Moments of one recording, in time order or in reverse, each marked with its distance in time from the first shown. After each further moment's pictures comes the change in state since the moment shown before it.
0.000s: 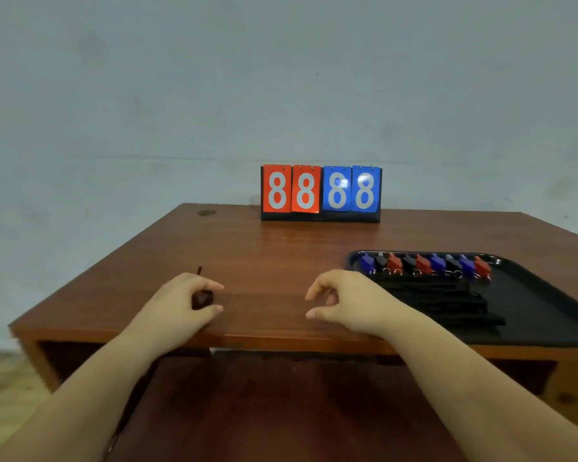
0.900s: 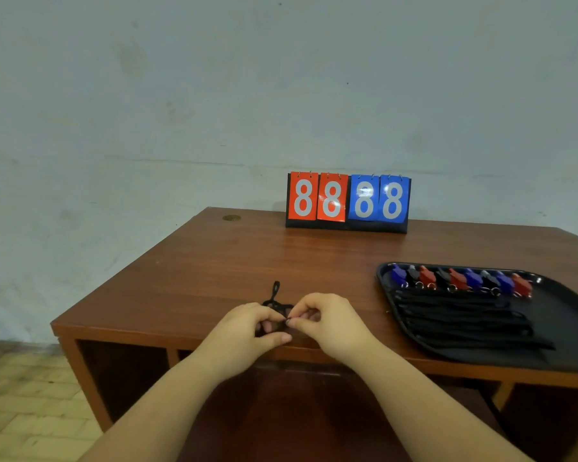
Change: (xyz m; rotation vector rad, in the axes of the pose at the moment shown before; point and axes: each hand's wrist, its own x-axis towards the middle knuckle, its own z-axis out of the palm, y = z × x) left_hand 0.000 0.004 0.038 -0.163 -0.111 0.161; right_hand 0.031 -0.035 0.066 0.250 0.106 0.006
